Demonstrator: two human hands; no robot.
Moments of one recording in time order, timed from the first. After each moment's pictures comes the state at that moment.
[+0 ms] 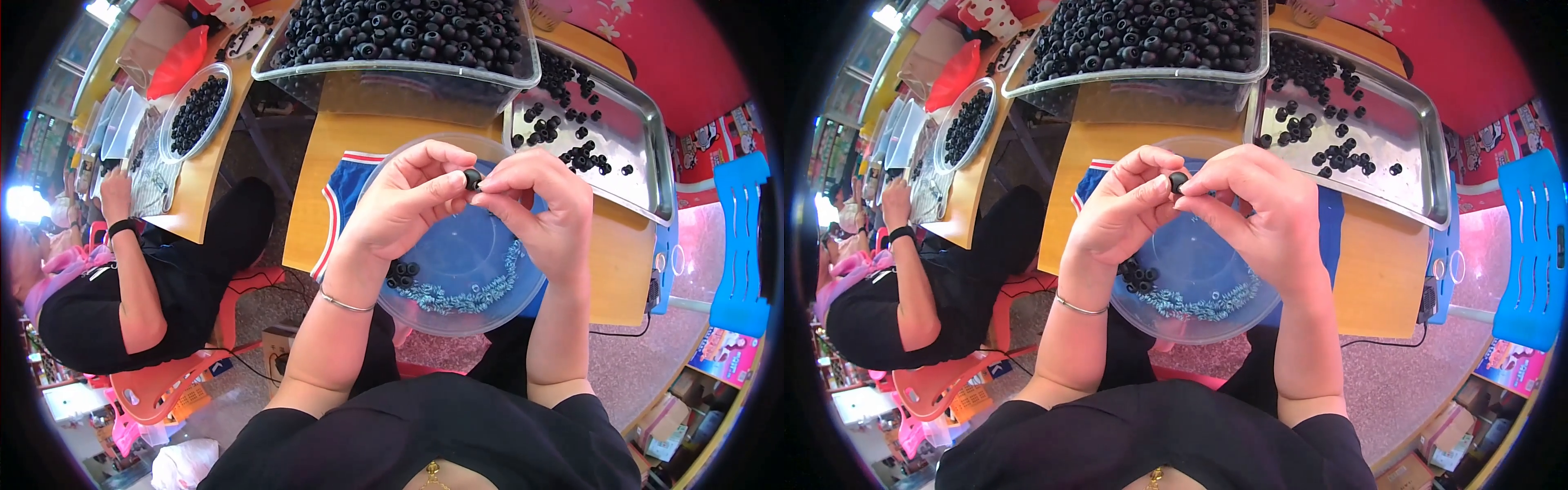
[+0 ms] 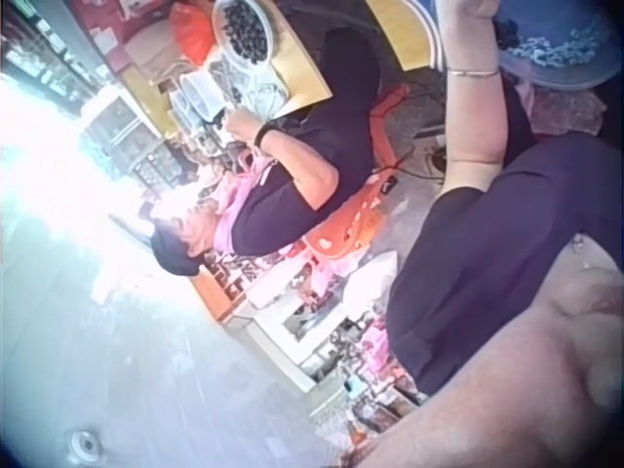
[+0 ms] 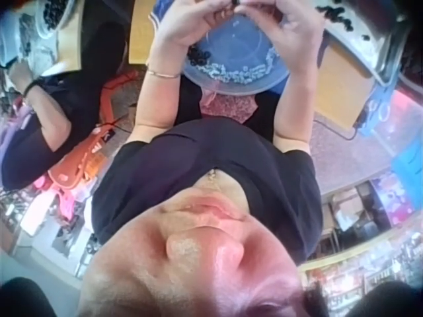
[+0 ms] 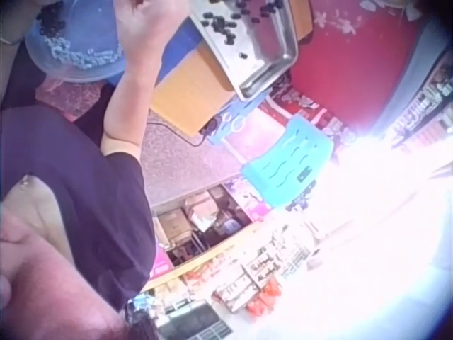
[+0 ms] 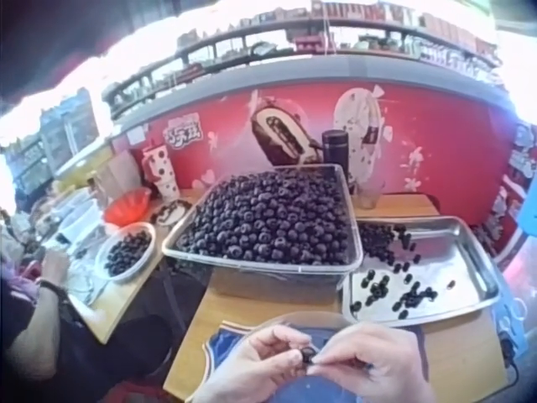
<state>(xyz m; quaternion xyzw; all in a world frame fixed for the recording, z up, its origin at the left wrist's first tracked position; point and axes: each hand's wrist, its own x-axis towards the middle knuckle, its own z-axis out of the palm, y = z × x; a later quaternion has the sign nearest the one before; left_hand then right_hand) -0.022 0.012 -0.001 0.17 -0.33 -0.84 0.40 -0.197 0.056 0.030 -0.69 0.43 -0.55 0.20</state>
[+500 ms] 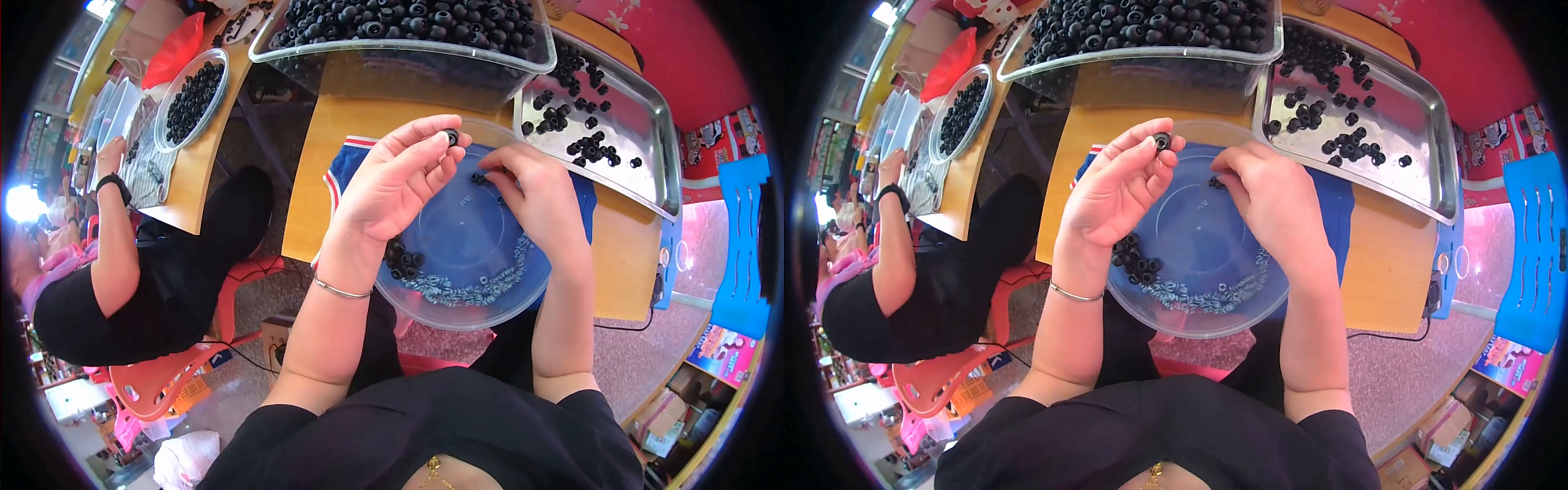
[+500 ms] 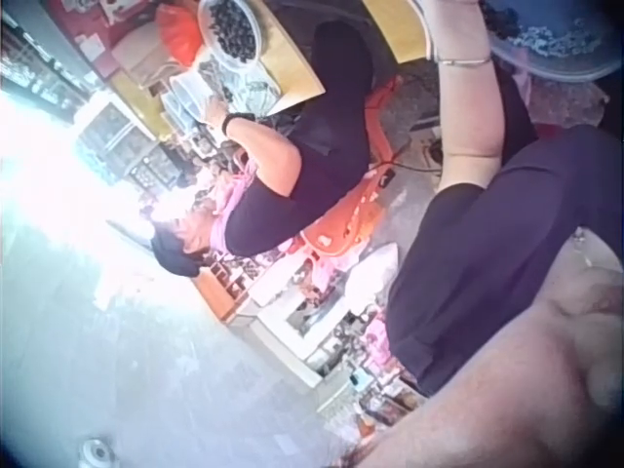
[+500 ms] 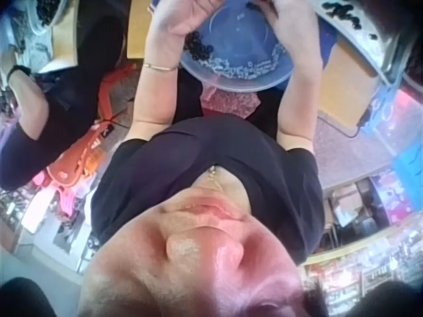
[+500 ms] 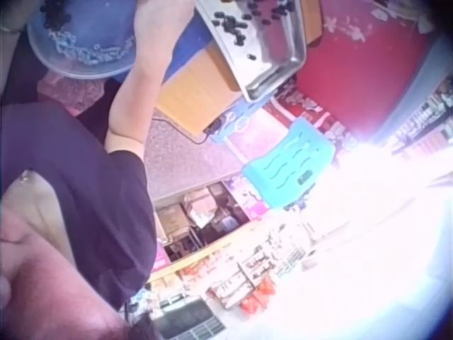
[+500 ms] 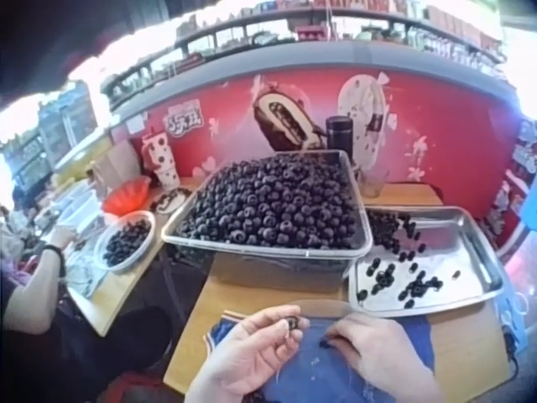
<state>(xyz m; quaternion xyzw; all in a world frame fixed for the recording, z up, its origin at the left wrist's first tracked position) -0.009 -0.001 -0.011 0.17 -0.23 -0.86 0.42 -0.204 0.047 -0.001 -0.72 0.58 -0.34 0.18</state>
